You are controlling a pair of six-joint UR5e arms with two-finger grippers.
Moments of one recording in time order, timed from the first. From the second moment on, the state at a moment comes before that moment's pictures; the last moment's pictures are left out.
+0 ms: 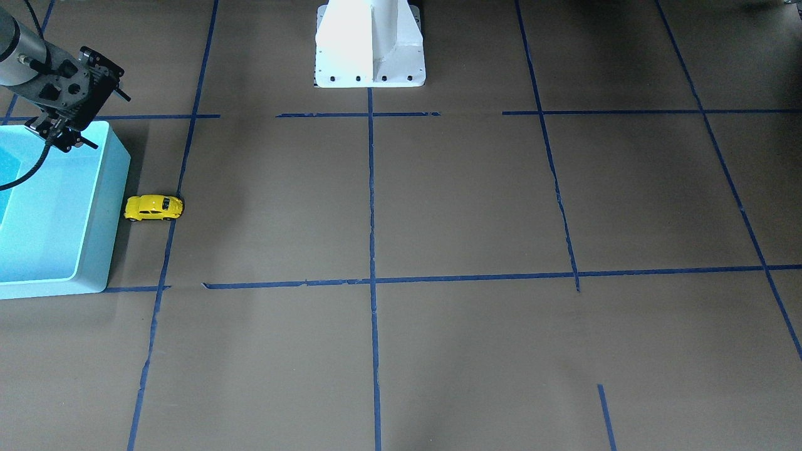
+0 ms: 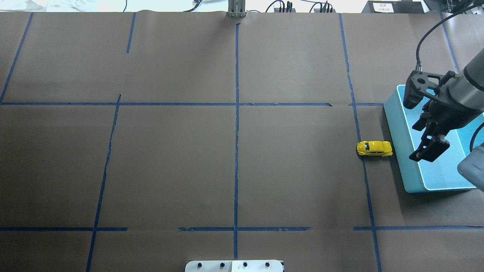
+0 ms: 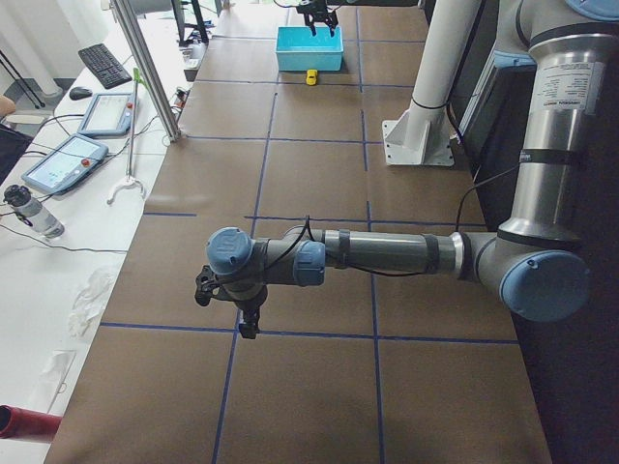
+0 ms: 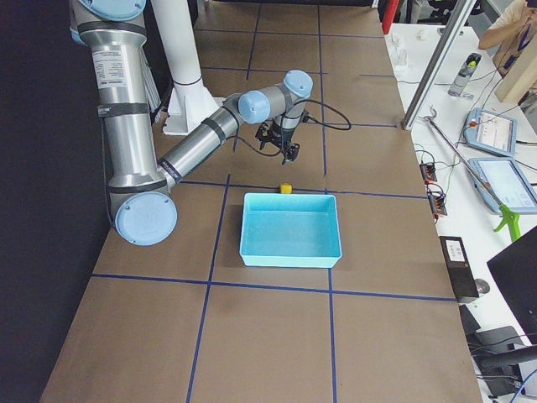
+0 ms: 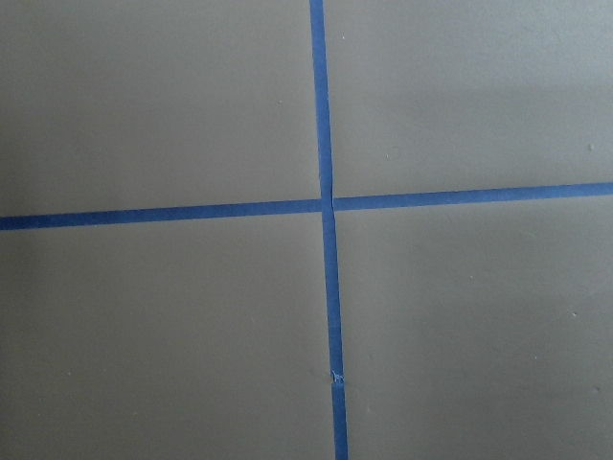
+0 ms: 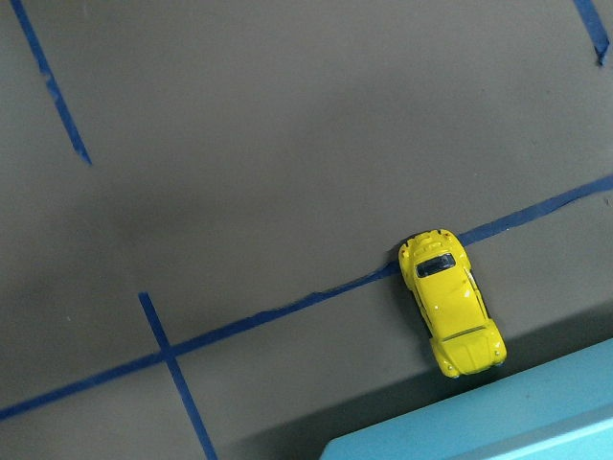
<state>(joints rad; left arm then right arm) -1.55 -1.62 -1.54 -1.55 -2.41 0.04 0.96 -1.45 2.16 -1.95 2.30 -0.57</state>
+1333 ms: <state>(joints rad) -1.55 -1.61 -1.54 -1.55 -2.33 0.07 0.69 -1.41 1.95 -1.70 1.81 -0.67</state>
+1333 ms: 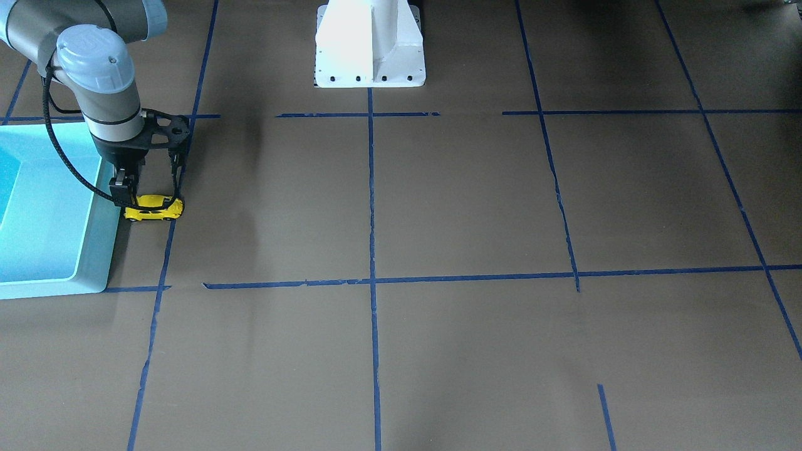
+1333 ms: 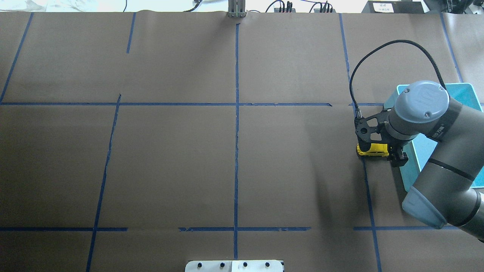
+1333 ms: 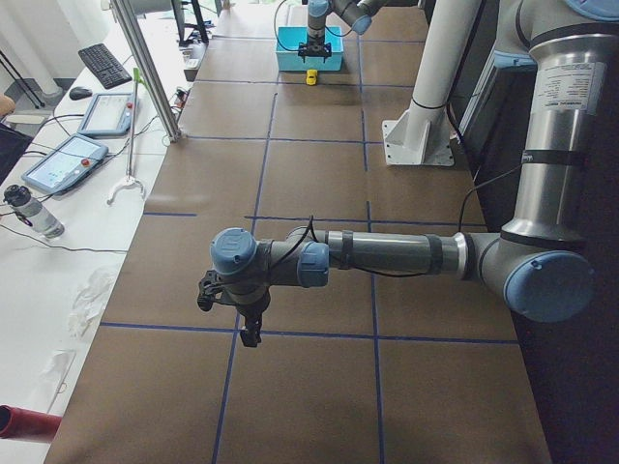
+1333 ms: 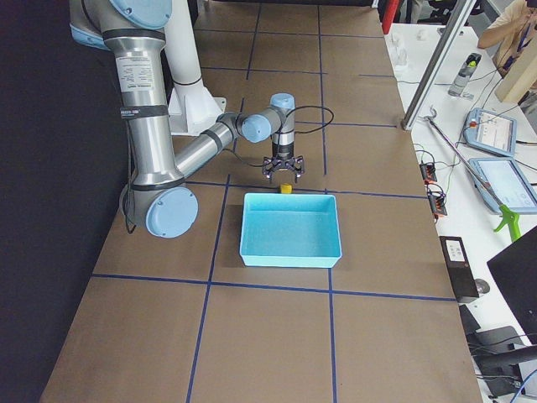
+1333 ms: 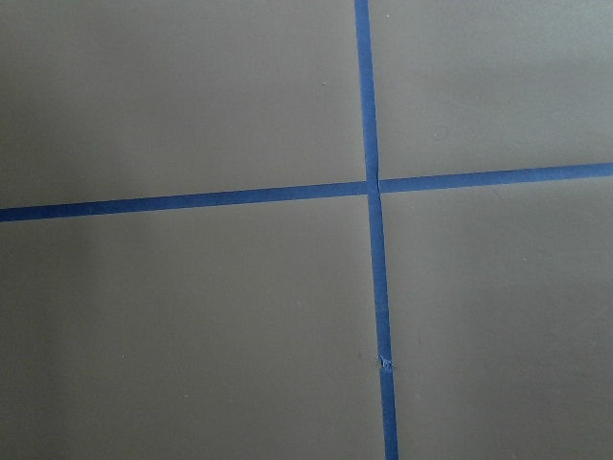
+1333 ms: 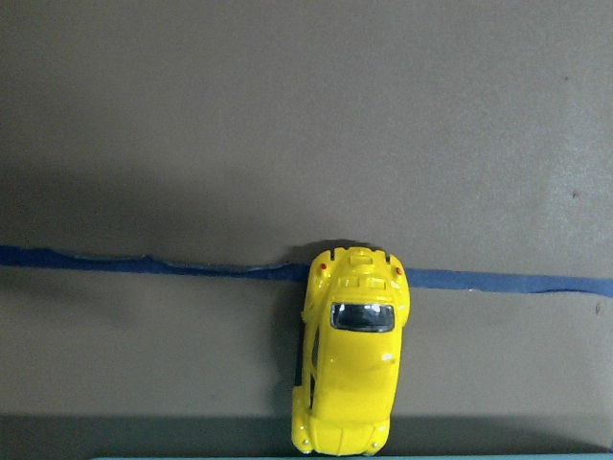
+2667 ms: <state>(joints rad) -1.55 -1.60 -1.54 -1.55 -2.34 0.07 0.68 -1.37 1.77 -1.57 1.81 -0.67</state>
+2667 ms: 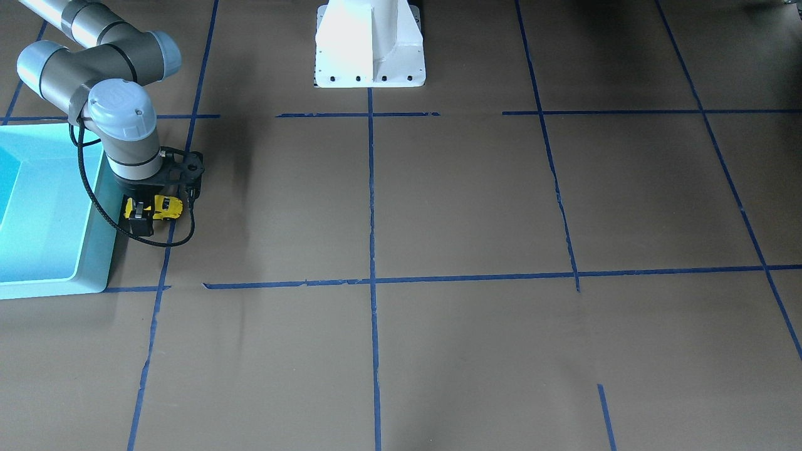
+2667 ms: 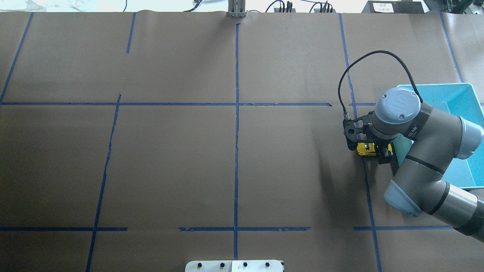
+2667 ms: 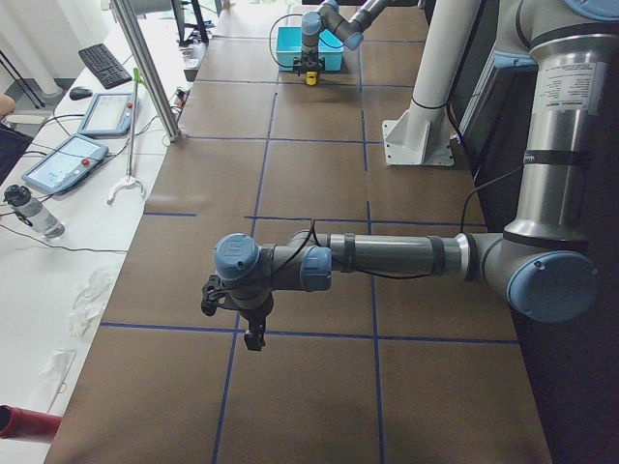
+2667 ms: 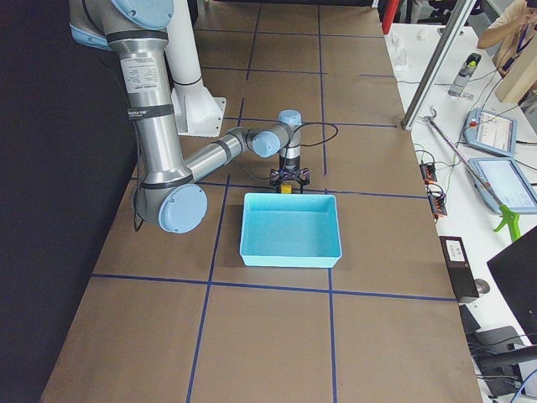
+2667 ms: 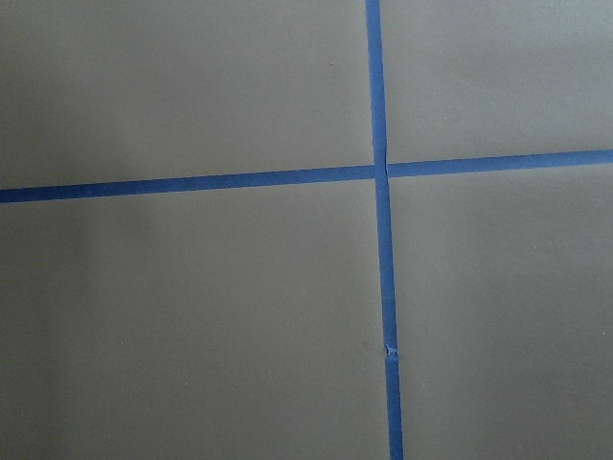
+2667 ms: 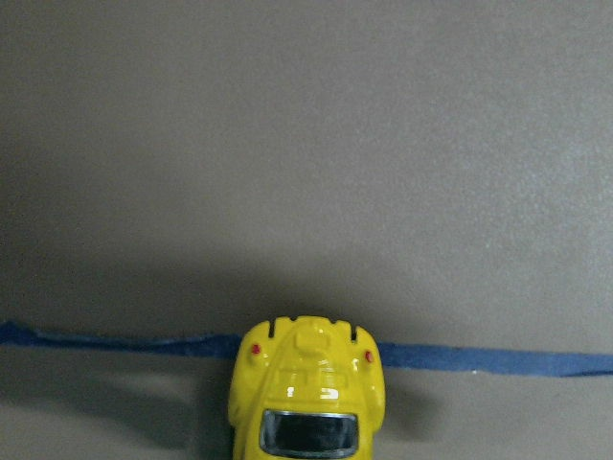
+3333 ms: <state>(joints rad) -1.55 -1.60 -1.53 -1.55 -2.34 0.07 0.70 -1.35 1.78 -1.57 1.85 -0.66</state>
